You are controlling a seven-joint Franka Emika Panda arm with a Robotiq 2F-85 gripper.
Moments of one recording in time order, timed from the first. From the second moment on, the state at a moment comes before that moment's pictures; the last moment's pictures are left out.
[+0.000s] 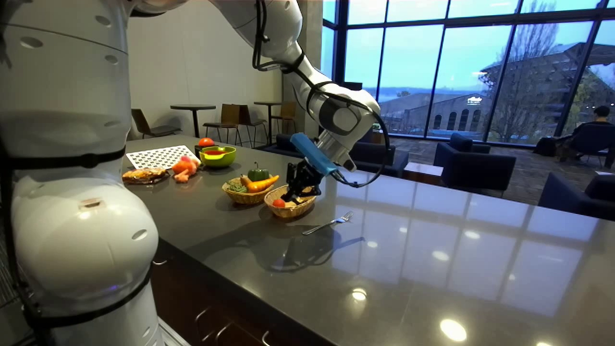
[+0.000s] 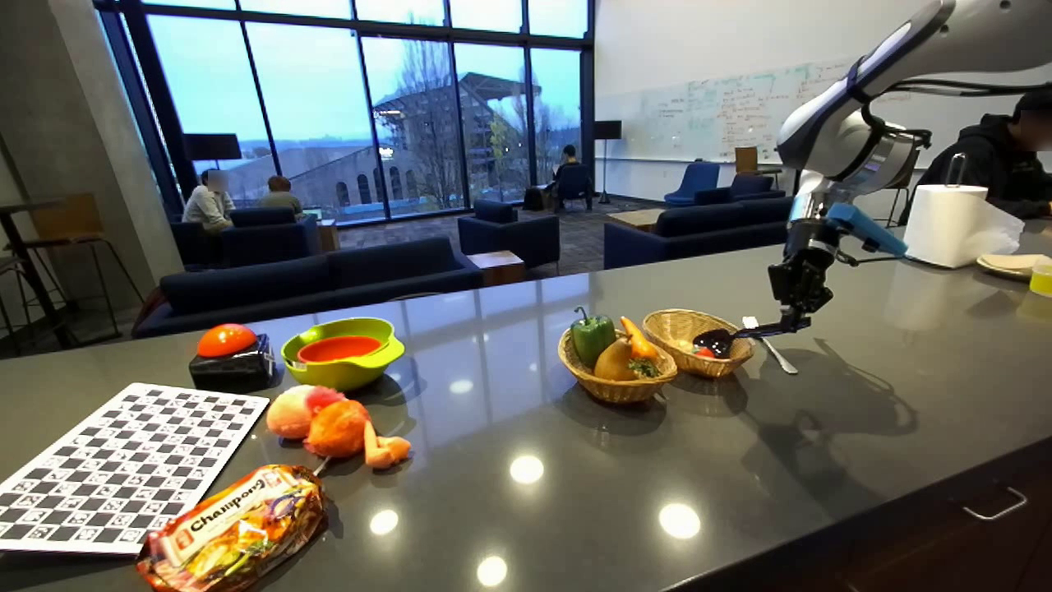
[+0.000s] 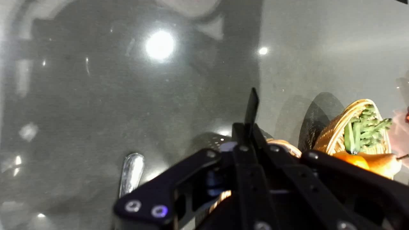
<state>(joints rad) -0.14 0.13 -0.08 -2.13 0.49 1.77 -0.40</state>
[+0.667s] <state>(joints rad) -0.11 0.13 -0.06 -2.13 0.50 1.76 -0.39</state>
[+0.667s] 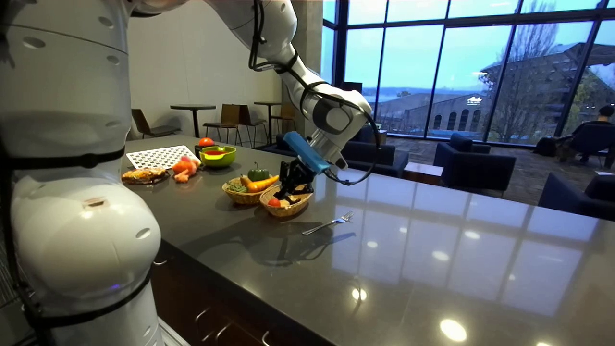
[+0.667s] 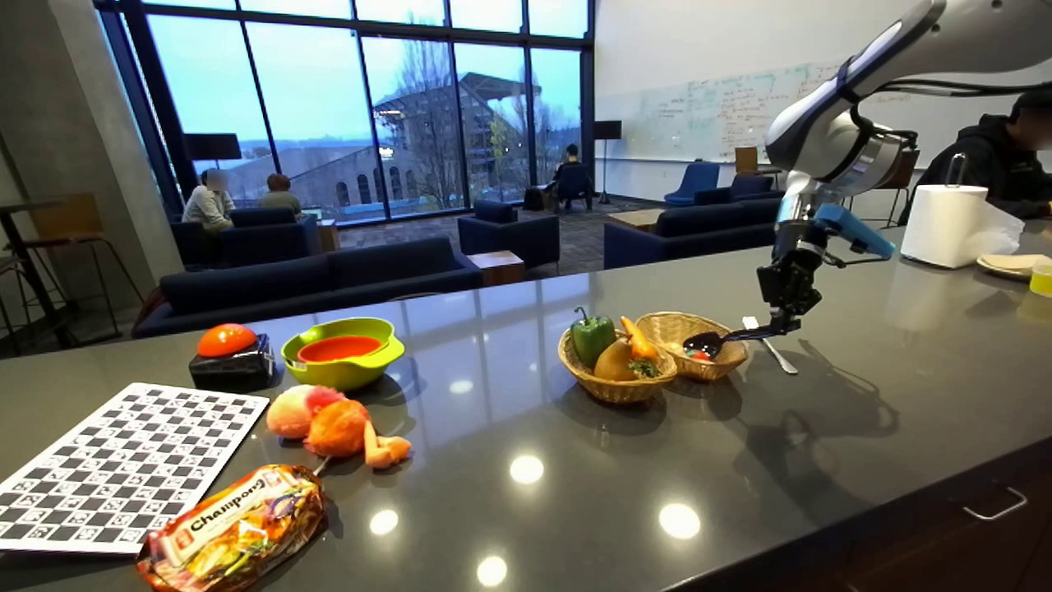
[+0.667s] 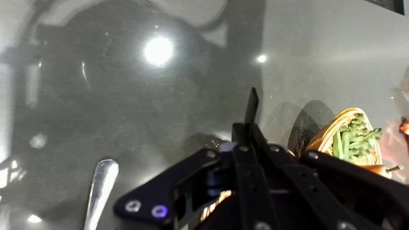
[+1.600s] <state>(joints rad) -0.11 0.13 -0.07 -2.13 0.53 1.76 -0.36</state>
